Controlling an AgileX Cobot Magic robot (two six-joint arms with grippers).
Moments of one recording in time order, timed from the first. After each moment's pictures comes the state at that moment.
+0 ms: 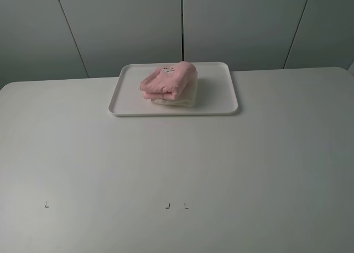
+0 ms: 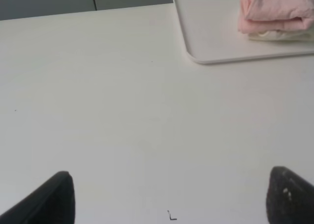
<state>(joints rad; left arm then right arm) -0.06 0.00 -0.51 -0.08 1.08 0.05 0.05 0.00 -0.51 0.01 1.10 0.04</state>
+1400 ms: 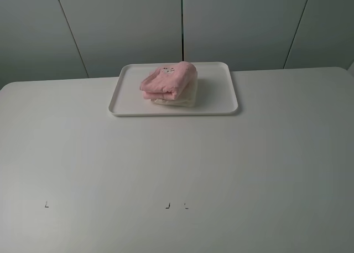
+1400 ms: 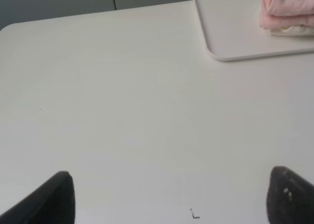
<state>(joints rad) -0.06 0.00 -0.51 -0.02 1.08 0.05 0.07 0.00 -0.51 0.01 1.10 0.07</state>
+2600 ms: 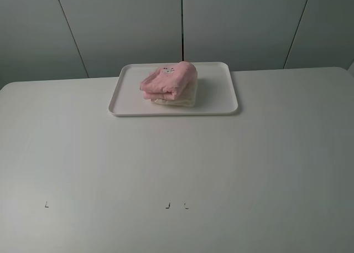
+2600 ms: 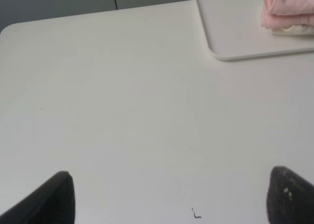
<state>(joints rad) -0.06 0.00 -0.51 -0.02 1.08 0.05 0.07 0.00 -0.51 0.01 1.10 0.07</state>
